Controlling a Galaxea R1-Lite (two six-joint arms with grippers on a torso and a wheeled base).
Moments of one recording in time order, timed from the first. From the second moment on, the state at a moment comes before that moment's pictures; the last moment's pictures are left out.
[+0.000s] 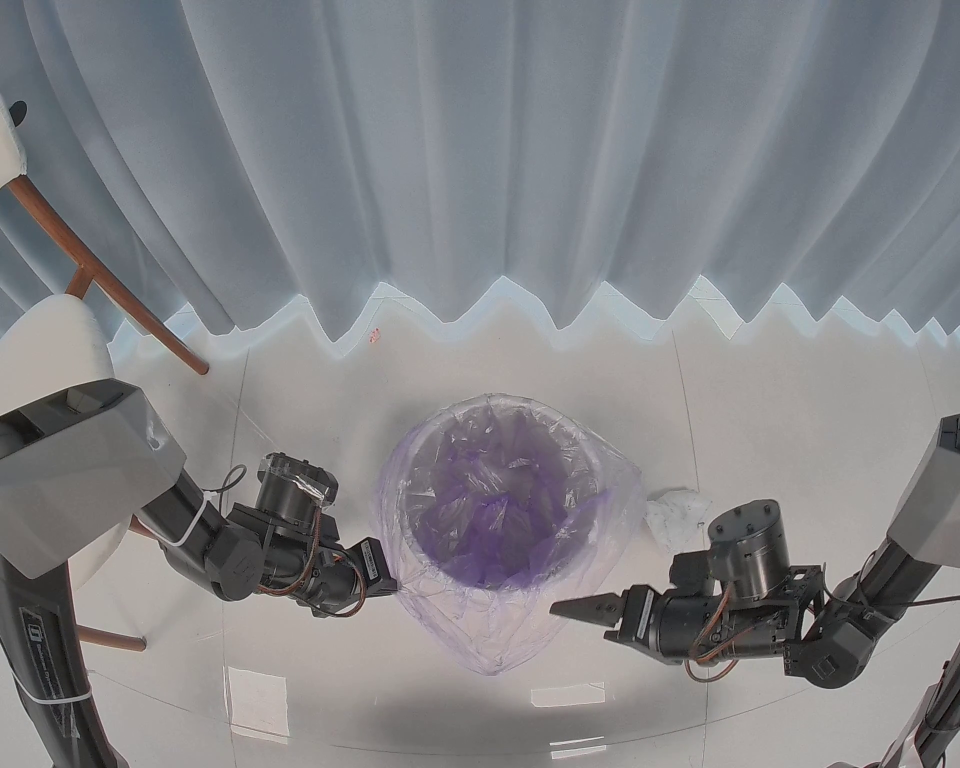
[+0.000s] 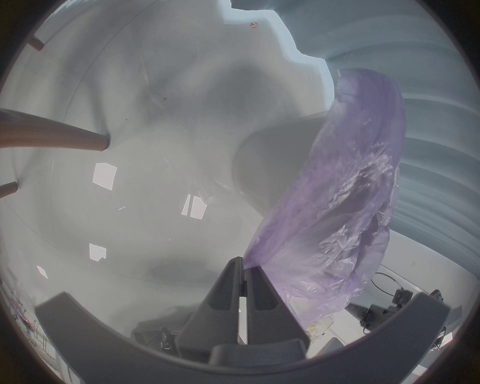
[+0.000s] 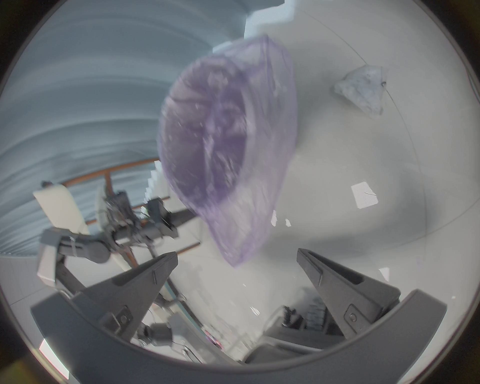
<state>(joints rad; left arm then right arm) -0.35 2.17 -0.85 -0.43 -0.34 -0.72 0.64 1.96 -0.45 -0.86 0.29 0.92</state>
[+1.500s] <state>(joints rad) -0.36 2.21 -0.90 -0.42 -0.37 -0.80 0.33 2.31 -0.57 -1.40 0.25 1.12</state>
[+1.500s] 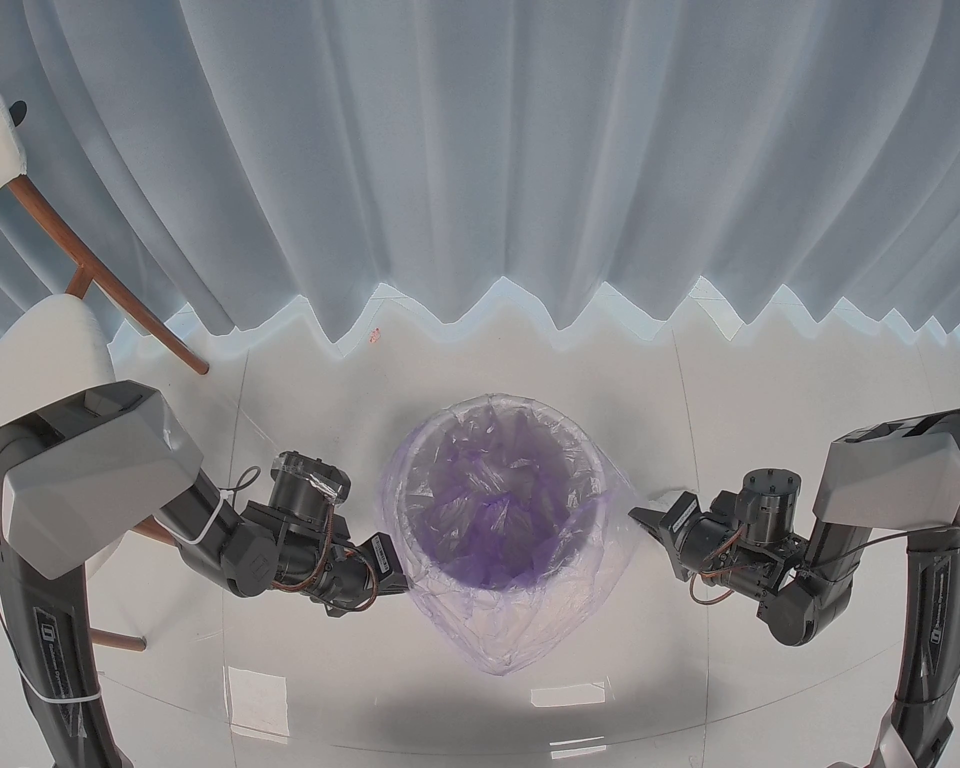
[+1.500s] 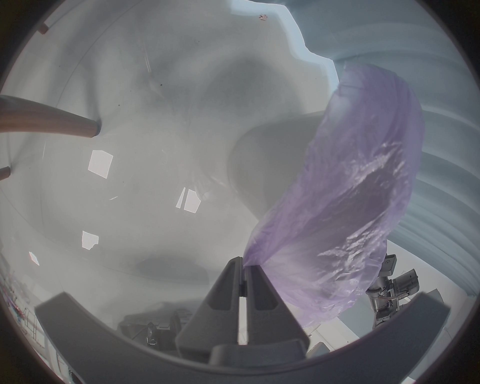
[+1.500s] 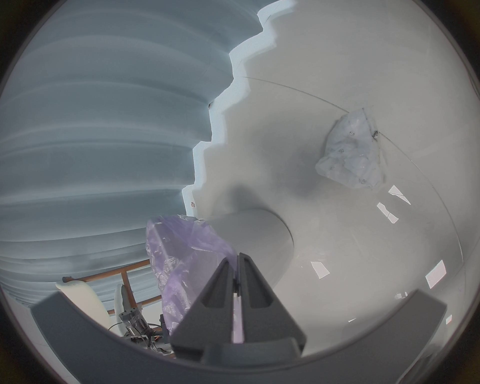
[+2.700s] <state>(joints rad) -0.35 2.26 -0.92 -0.43 -0.22 -0.75 0.29 2.39 -0.60 -1.52 0.10 0.92</state>
